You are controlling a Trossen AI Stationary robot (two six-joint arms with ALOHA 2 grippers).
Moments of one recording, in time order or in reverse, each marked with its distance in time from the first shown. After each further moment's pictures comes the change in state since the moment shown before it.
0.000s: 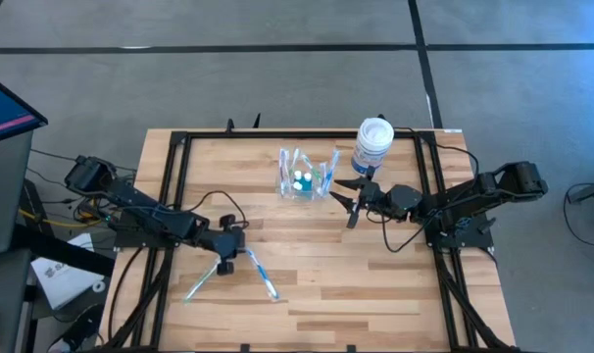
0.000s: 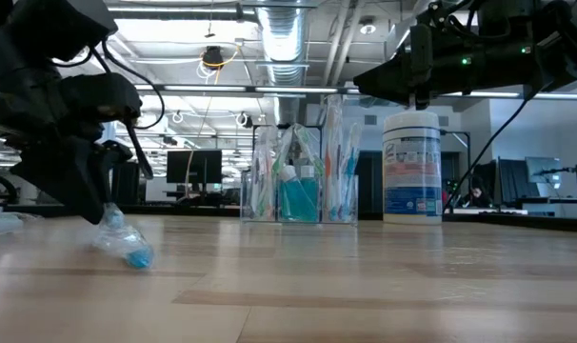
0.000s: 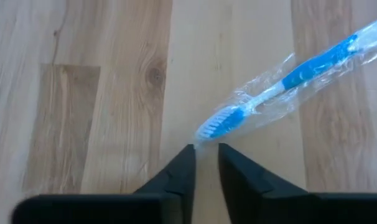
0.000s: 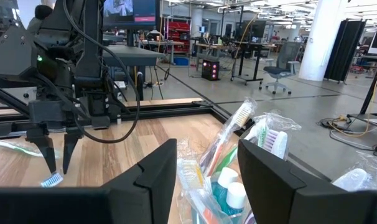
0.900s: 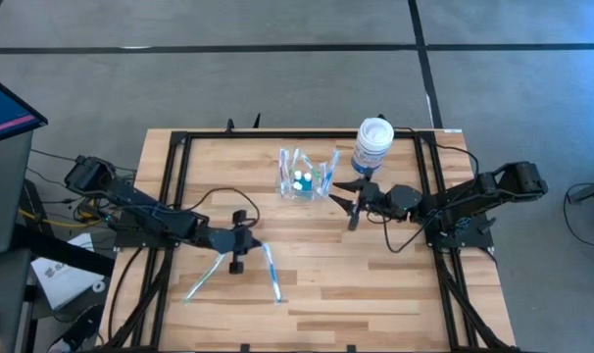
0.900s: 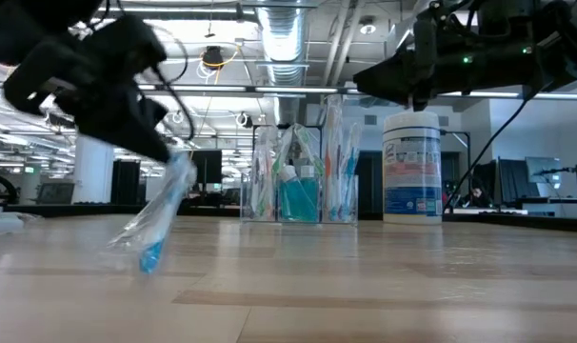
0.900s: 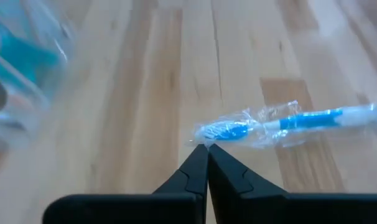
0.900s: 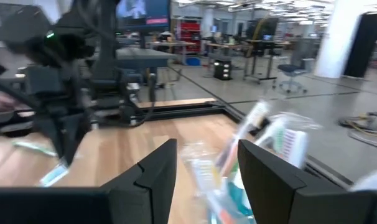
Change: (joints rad) left arm 0.000 -0.003 0.051 0.226 -0.123 0.184; right arm 0.000 0.000 0.000 -0.001 -0.047 0.034
